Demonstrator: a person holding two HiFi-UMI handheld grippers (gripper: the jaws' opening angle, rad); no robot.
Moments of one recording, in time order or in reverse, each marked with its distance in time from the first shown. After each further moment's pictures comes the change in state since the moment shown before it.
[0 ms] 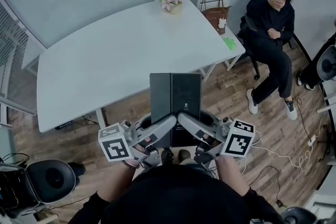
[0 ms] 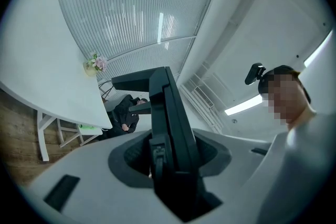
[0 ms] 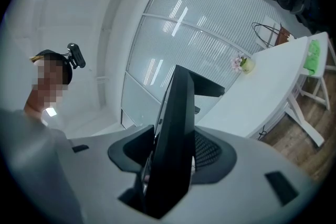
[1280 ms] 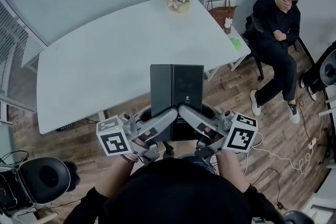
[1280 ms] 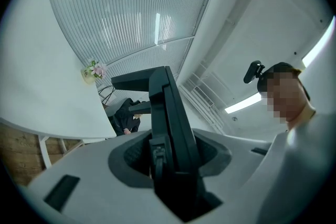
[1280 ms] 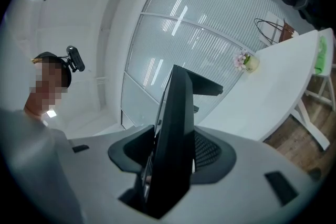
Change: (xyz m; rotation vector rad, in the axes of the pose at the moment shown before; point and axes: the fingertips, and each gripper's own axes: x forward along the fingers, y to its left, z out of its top) left arm 0.006 0.002 0.019 0.064 0.003 0.004; right arm 0.015 -0.002 0.016 0.002 -0.003 0.035
